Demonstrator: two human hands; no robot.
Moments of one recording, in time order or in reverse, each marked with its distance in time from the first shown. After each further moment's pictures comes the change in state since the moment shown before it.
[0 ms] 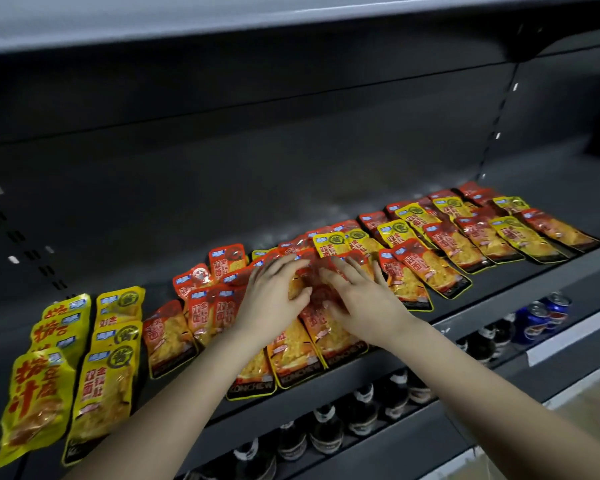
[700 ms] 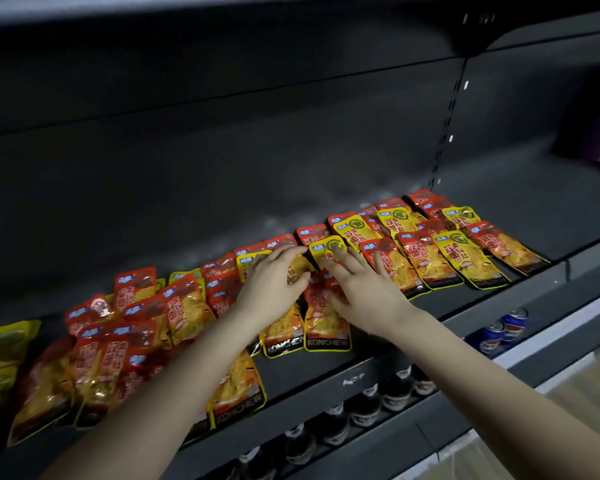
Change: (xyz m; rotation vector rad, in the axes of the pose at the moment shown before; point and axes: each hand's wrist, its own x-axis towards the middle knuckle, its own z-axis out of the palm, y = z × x) left_hand 0.106 0.085 0.080 -0.038 -0.029 0.004; right_hand 0.012 0.146 -0.030 0.006 -0.015 0.035
